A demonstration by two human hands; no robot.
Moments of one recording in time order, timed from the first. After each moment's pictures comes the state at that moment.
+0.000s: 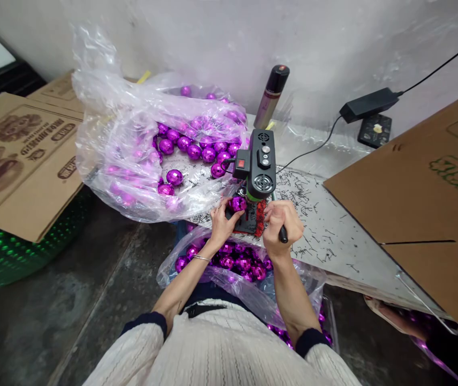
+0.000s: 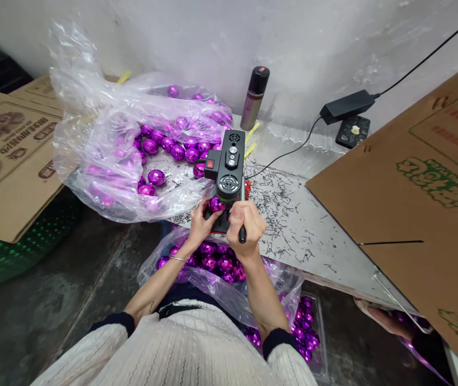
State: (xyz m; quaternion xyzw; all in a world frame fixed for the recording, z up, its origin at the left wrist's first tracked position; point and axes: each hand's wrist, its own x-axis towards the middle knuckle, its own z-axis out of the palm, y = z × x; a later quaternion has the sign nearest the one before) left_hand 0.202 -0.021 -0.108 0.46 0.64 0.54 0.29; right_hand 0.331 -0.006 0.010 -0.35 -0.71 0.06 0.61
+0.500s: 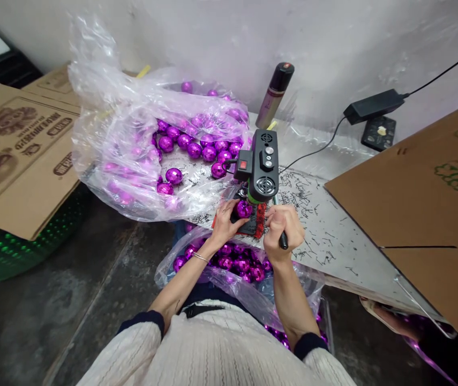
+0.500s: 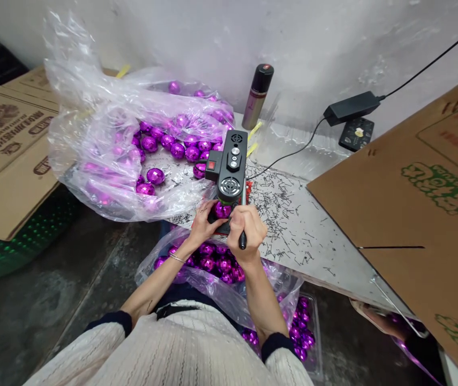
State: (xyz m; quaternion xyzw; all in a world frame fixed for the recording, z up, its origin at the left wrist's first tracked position) left_hand 0.199 -0.017 -0.119 0.59 0.59 0.50 0.24; right_hand 0.335 -0.009 0.006 -0.33 -0.72 0.08 0.60
